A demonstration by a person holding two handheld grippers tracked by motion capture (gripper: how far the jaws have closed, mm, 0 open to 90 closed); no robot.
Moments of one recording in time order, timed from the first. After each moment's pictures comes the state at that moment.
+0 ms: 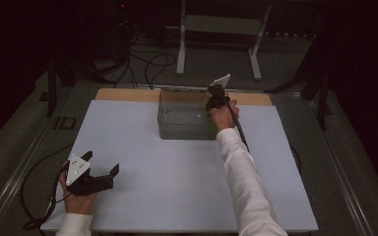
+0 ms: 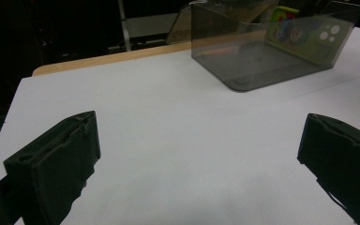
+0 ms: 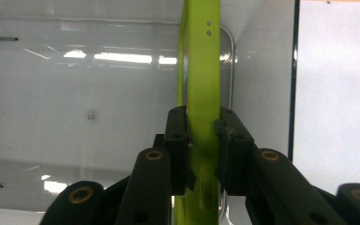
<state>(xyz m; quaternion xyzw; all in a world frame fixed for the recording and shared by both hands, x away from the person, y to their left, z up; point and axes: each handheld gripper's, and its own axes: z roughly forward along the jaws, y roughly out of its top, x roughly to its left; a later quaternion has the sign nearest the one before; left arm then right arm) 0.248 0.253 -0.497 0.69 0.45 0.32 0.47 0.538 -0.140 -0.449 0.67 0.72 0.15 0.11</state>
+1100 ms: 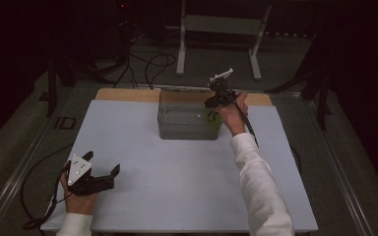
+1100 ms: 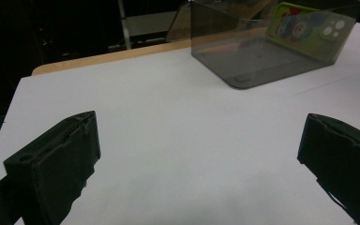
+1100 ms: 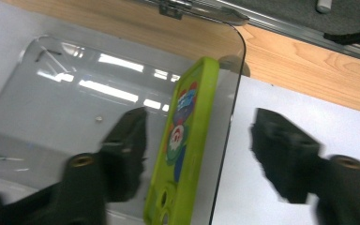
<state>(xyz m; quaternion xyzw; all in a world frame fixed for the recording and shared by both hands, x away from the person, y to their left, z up) 0.249 0.252 -0.498 0.69 0.44 0.32 0.47 0.500 -0.144 -0.400 0.56 0.77 0.20 0.22</state>
